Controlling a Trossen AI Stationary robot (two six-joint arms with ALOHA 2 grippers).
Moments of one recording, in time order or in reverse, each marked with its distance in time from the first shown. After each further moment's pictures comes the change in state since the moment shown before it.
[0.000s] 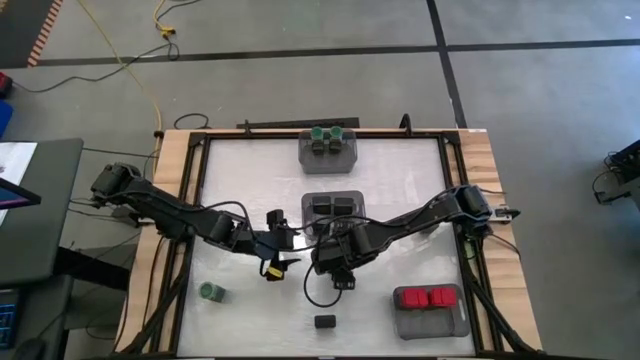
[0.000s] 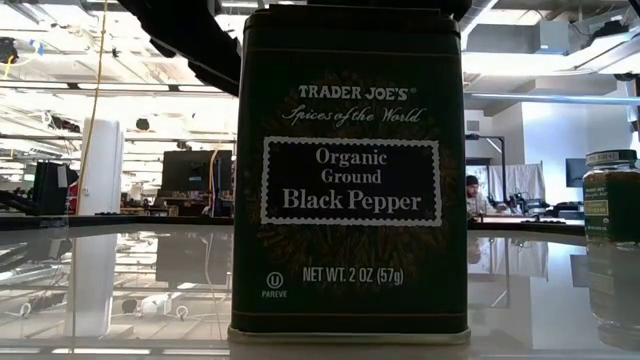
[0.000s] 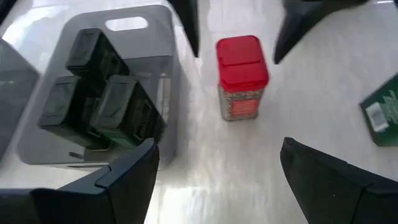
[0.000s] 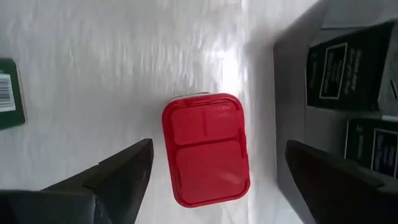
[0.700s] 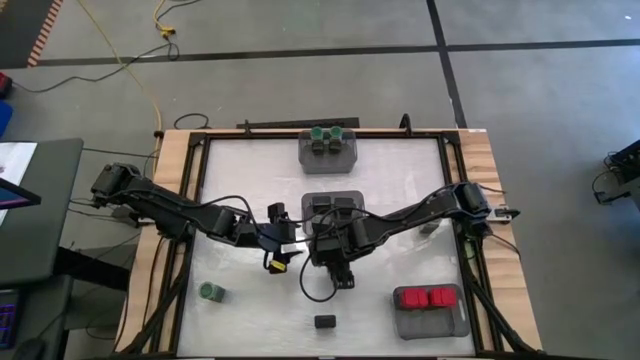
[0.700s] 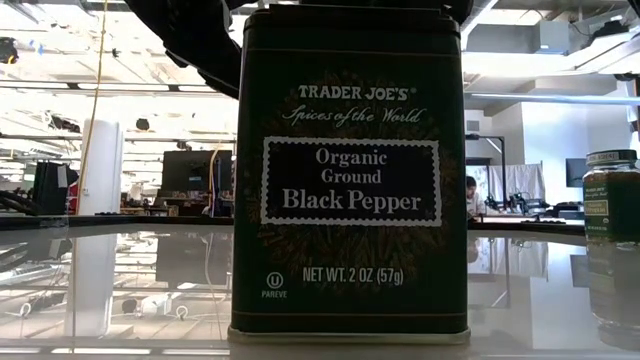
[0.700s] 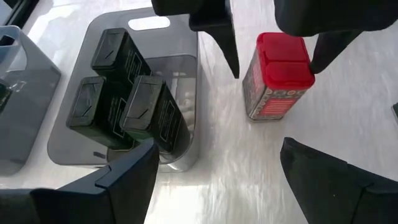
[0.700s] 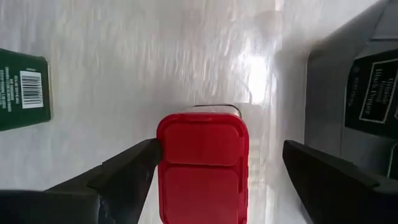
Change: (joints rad) left arm 0.056 0.000 0.000 -0.004 0.000 0.045; right arm -0.048 -0.003 -0.062 0.104 -0.114 -0.121
